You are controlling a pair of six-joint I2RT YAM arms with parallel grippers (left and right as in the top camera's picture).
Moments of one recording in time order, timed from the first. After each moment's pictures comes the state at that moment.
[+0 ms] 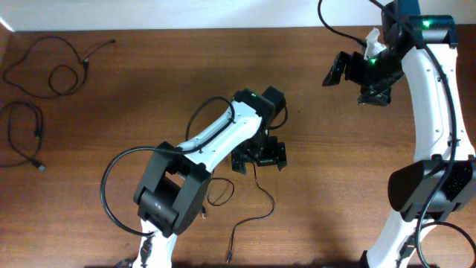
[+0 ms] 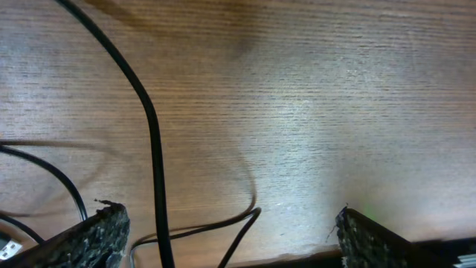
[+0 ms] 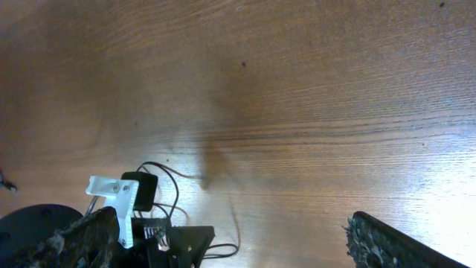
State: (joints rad) left arm -0.65 2.11 1.66 -1.23 0.29 -0.68; right arm -0.02 2.03 2.15 -1.53 -0.36 0.29
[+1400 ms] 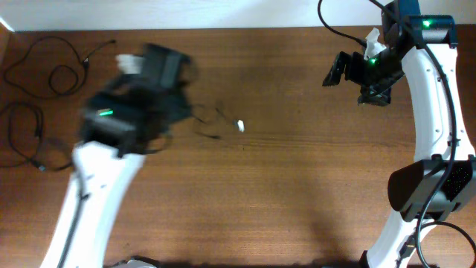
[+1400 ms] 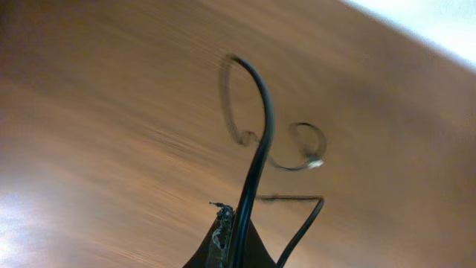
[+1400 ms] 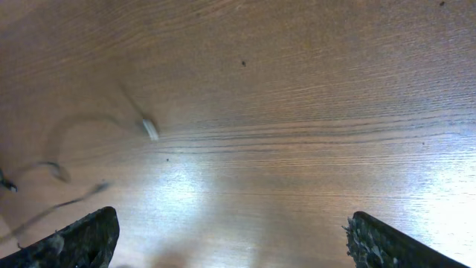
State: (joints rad) left arm -0.35 1.47 1.77 -1.33 -0.28 -0.67; right arm -0.02 2.03 2.15 -1.53 -0.36 0.29
